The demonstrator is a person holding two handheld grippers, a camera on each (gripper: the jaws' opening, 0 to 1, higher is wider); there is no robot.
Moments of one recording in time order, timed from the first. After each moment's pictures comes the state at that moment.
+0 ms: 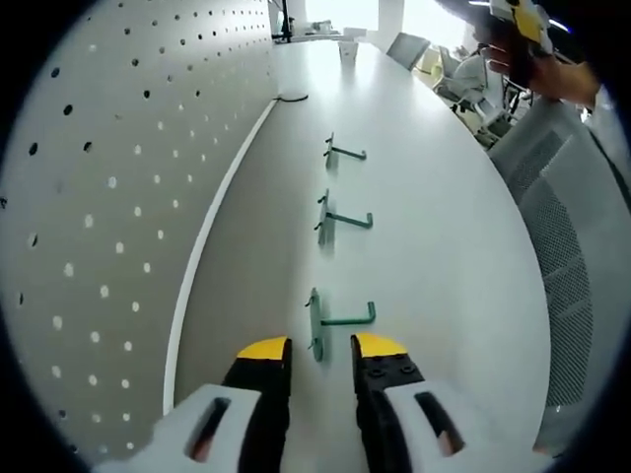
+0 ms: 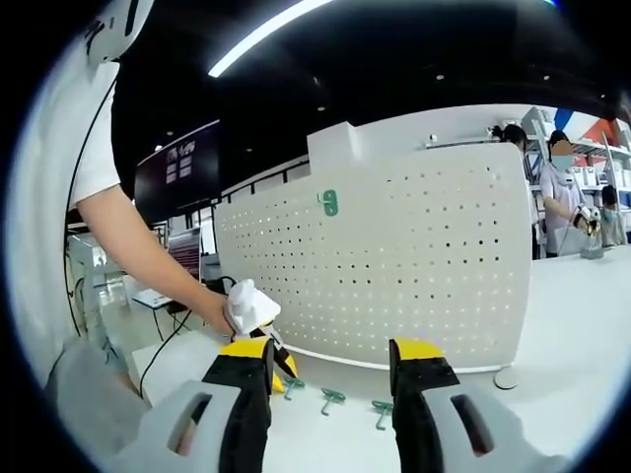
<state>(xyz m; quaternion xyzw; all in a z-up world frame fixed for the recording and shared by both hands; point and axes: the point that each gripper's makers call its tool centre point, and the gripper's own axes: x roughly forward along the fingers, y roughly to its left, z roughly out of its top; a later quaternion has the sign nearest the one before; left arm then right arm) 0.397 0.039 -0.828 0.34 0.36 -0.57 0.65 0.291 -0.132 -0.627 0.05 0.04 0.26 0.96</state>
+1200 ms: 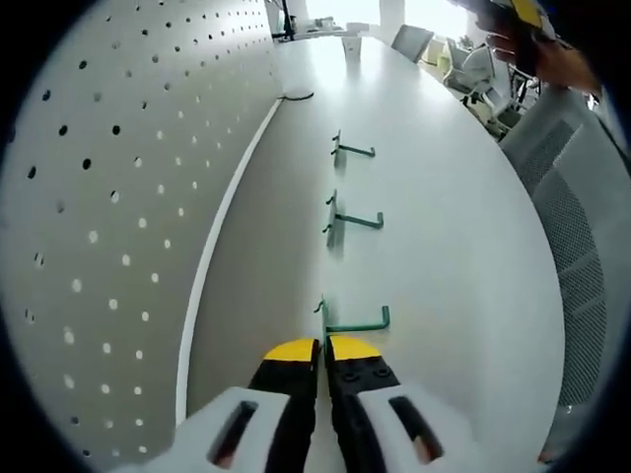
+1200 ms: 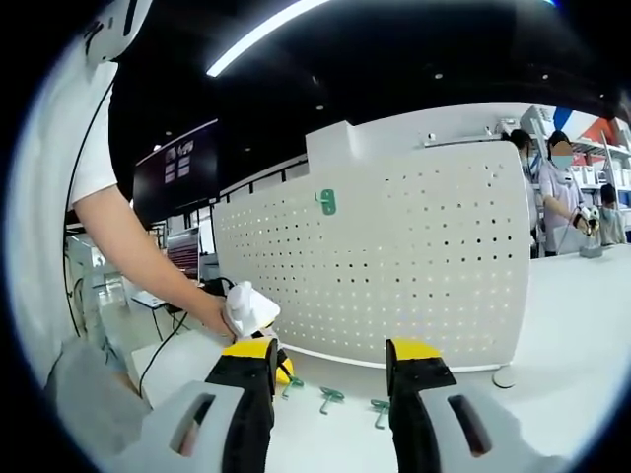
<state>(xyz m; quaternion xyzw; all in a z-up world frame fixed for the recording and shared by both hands) 0.403 0.035 -0.829 0.37 0.34 -0.55 0.66 0.290 -0.134 -0.627 0.05 0.04 0.26 0.96</state>
